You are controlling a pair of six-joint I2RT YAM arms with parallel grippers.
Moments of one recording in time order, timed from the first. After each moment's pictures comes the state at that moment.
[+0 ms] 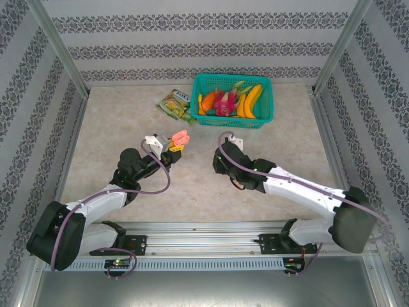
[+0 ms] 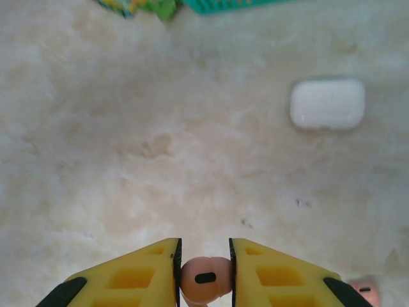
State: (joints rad) left arm -0.40 1.18 0.40 0.79 0.47 -0.03; right arm 0.85 1.27 0.91 -0.42 0.30 0.84
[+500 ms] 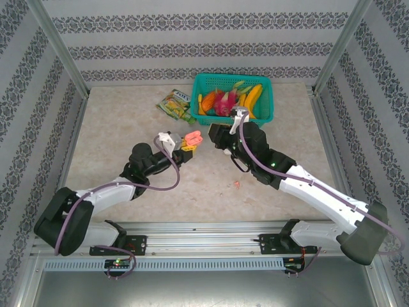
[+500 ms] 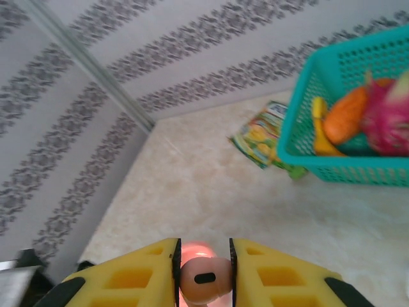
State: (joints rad) left arm -0.50 1.33 0.52 0.80 0.47 -0.03; right arm 0.79 1.17 1.02 -0.10 0.19 0.64
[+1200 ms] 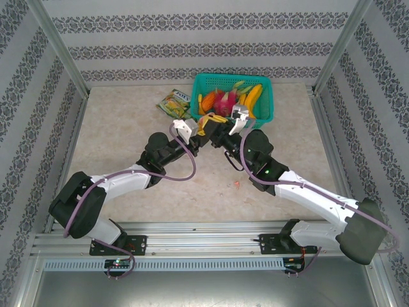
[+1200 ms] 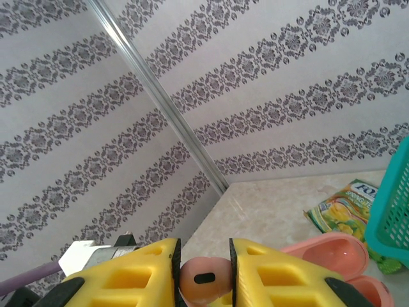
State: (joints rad) left arm -0.62 1.49 0.75 0.85 0.27 -0.01; right arm 0.79 1.18 0.83 0.46 0.09 0.58
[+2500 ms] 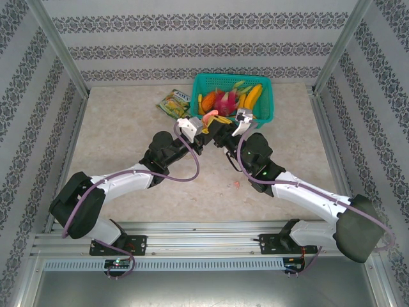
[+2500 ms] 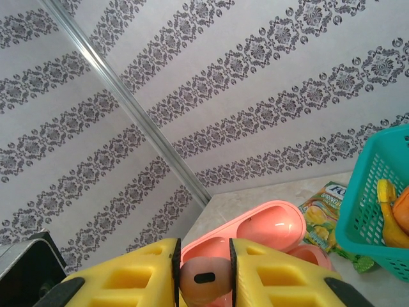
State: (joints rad) left arm -0.66 1.49 0.79 0.80 0.19 0.02; right arm 0.75 1.21 0.74 0.58 0.15 0.61
